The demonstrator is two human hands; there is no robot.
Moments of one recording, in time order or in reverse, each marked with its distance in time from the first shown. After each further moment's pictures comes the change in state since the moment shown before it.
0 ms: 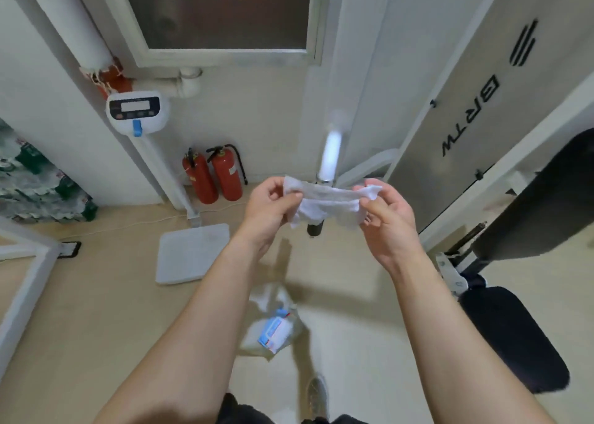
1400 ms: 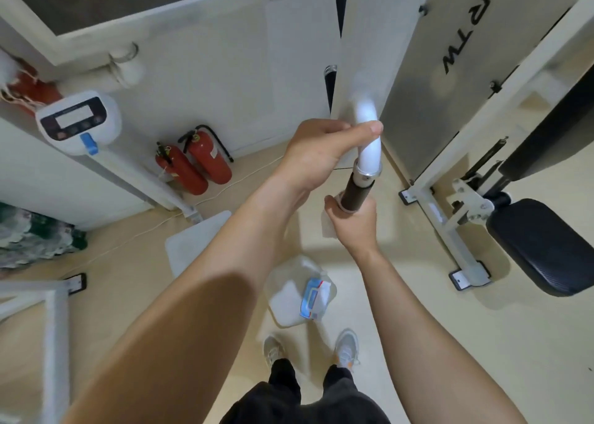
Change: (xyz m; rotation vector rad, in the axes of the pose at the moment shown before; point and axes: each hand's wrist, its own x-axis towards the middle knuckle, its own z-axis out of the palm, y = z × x) left_hand 0.080 0.071 0.017 0.323 -0.443 -0.009; right_hand 0.062 0.142 0.070 -0.484 0.376 -0.113
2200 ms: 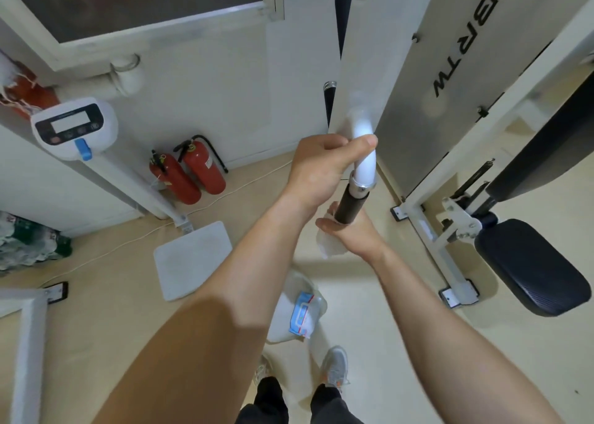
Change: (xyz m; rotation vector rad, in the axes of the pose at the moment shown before) left_hand 0.006 -0.007 0.017 -0.122 0.148 0.086; right_hand 0.022 -0.009 -0.024 -0.132 -0.389 0.041
